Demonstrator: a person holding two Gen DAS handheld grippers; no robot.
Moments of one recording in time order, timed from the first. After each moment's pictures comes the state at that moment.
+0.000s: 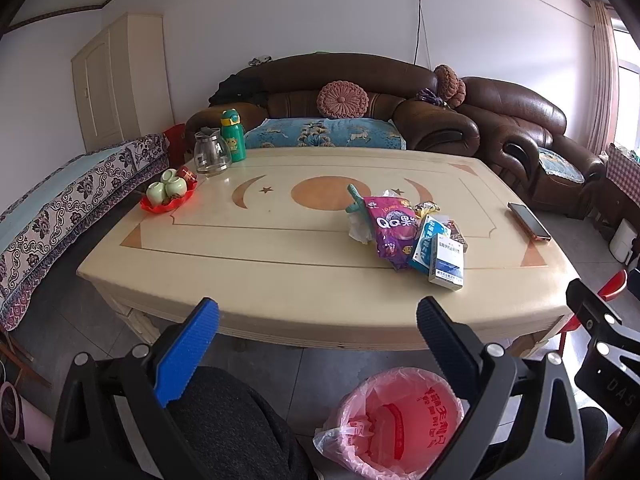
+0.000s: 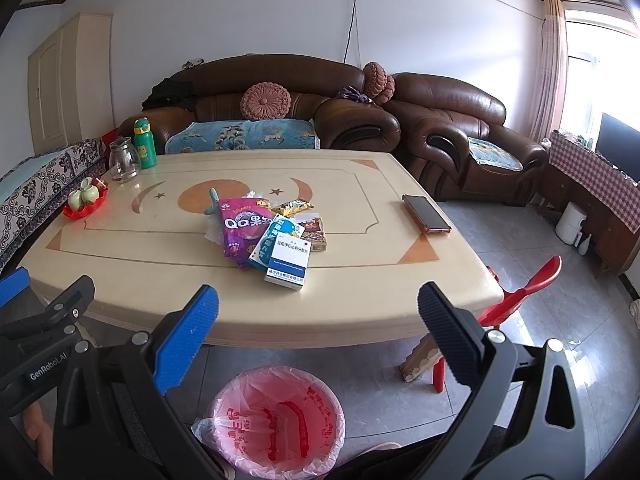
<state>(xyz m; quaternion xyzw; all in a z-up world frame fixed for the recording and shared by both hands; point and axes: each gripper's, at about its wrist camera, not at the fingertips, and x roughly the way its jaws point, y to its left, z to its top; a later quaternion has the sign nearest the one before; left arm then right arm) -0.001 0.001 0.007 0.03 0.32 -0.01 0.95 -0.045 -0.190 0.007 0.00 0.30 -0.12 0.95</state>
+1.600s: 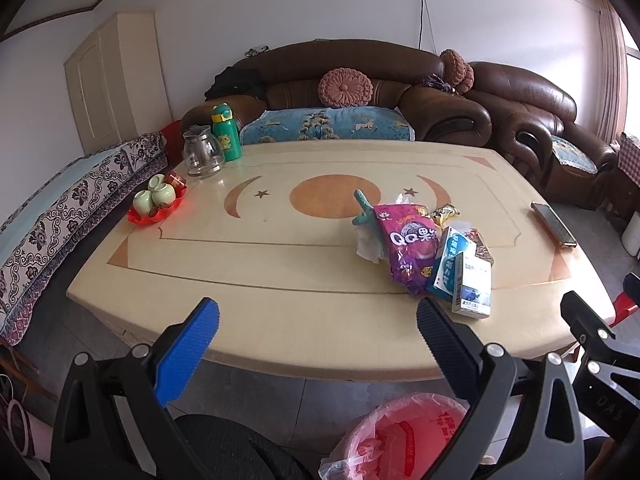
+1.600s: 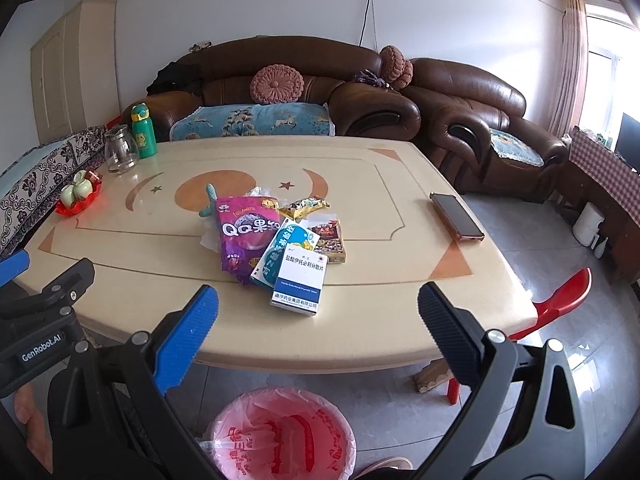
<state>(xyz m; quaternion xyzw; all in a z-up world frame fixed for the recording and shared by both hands) 0.094 -0.007 -0.009 0.05 0.34 0.00 0.94 0.039 -0.205 -0.016 0.01 0.33 -0.09 0.94</state>
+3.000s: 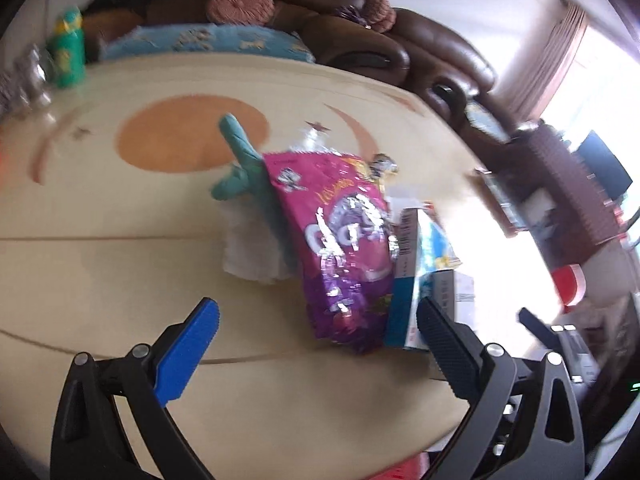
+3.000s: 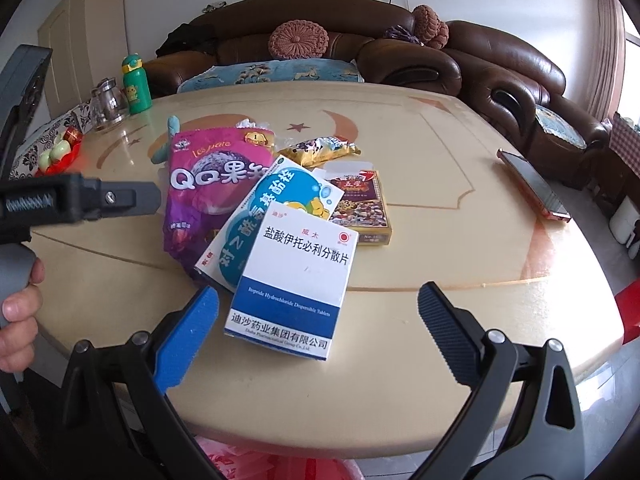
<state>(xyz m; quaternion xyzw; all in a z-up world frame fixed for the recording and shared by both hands) 0.298 -0.036 -0.142 -0.06 0.47 -0.26 0.85 0.165 -0.235 -0.148 0.01 0.38 -0.03 0.93</state>
